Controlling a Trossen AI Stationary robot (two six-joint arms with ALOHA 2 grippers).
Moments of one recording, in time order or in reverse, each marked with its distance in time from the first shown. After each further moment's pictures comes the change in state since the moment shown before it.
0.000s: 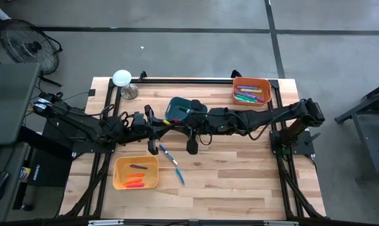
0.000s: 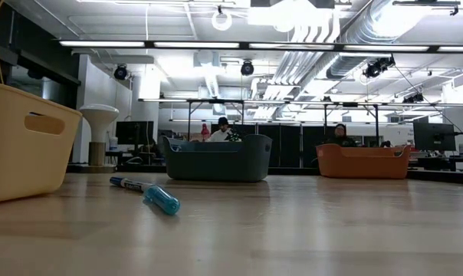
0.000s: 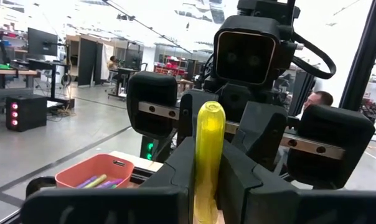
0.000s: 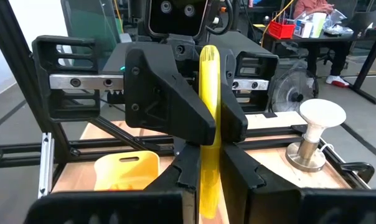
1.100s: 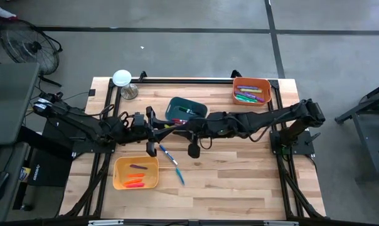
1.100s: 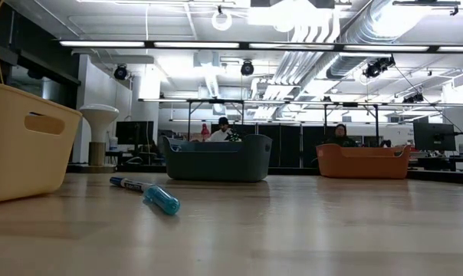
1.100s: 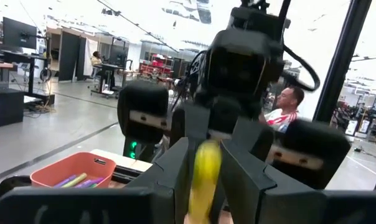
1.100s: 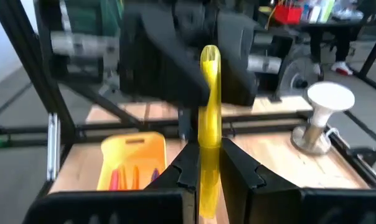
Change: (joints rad) left arm 0.001 0.000 0.000 0.003 0.067 -0.043; right arm 0.027 0.000 0.000 -0.073 0.007 0.019
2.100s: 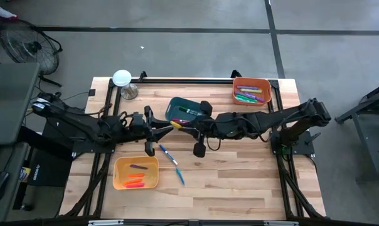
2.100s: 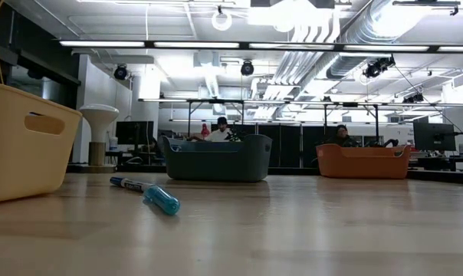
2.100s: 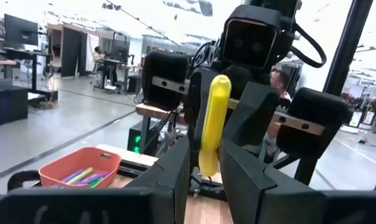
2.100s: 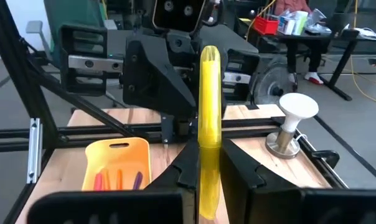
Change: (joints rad) left arm 0.000 -0.037 -0.001 -0.070 -0.007 0.003; right arm 0.045 -0.069 -0.001 -0.055 0.126 -0.039
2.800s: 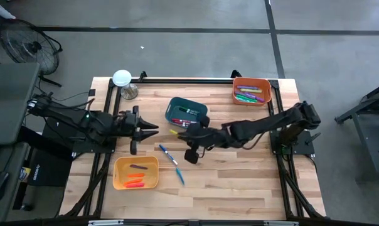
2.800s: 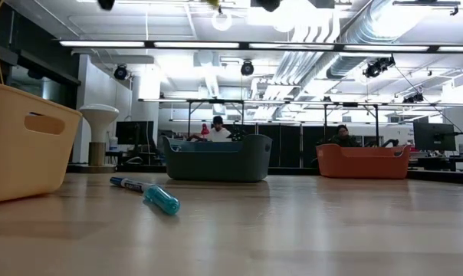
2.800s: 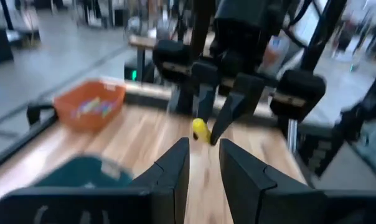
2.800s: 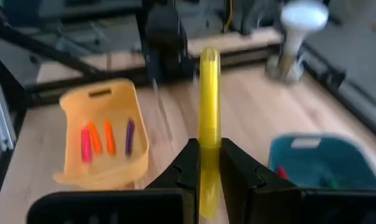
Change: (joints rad) left arm -0.001 -0.283 0.000 -0.635 0.090 -0.118; right arm 0.020 0.132 0.000 -0.151 0.074 0.240
